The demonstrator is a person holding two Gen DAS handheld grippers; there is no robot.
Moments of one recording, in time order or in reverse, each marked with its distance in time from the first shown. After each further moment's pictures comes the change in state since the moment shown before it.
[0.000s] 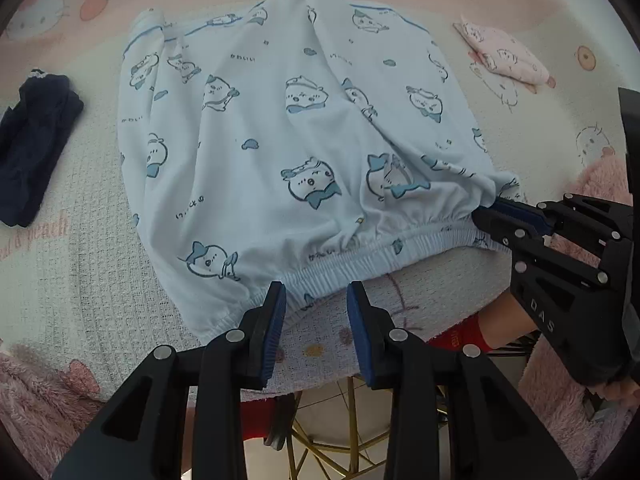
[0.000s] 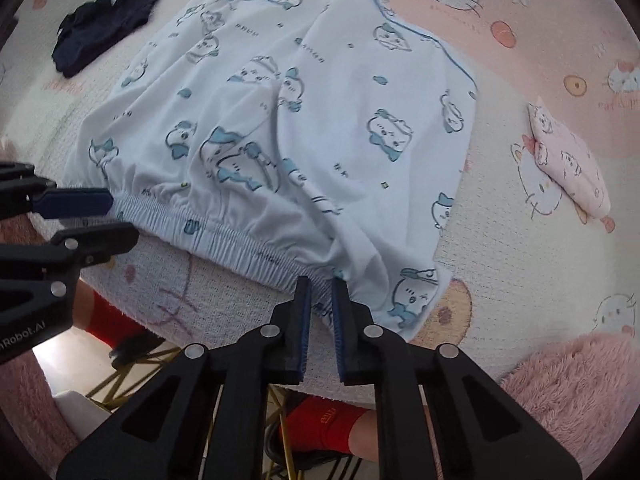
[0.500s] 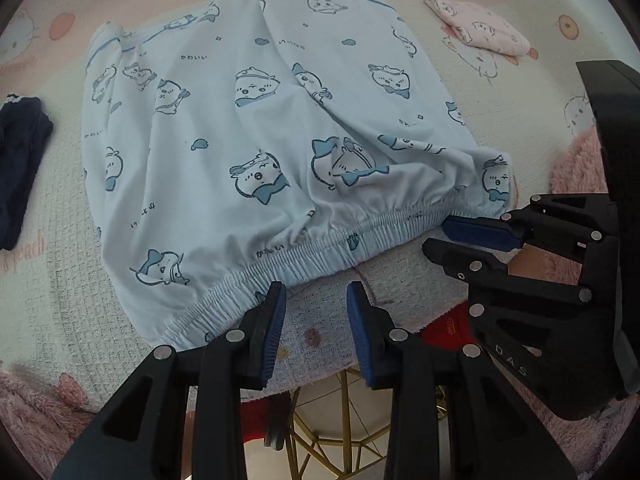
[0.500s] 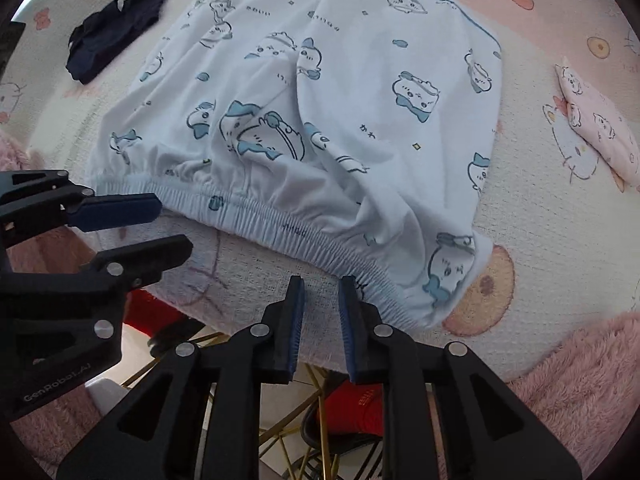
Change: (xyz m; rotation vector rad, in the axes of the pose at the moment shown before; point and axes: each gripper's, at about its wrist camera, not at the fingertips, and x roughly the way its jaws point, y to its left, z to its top) left arm 0.012 -0.021 0.000 0.073 0.042 -0.013; right arm 0.016 0.013 -0.005 -0.014 0.090 0.147
